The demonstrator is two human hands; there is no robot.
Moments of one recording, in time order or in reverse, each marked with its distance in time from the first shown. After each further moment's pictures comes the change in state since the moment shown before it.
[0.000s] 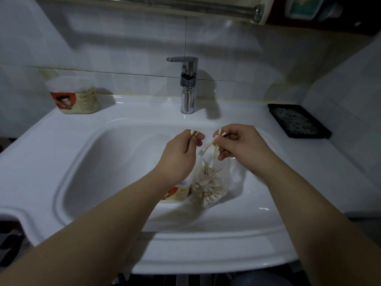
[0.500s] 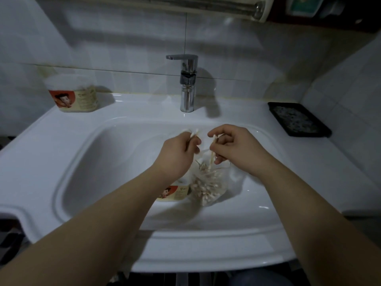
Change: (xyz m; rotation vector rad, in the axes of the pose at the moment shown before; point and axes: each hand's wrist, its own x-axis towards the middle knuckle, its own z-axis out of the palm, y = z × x) left_hand 0.005 -0.004 -0.003 0.142 -0.033 -0.020; right_hand -0.001 0.005 0.002 -0.196 -0.076 -0.008
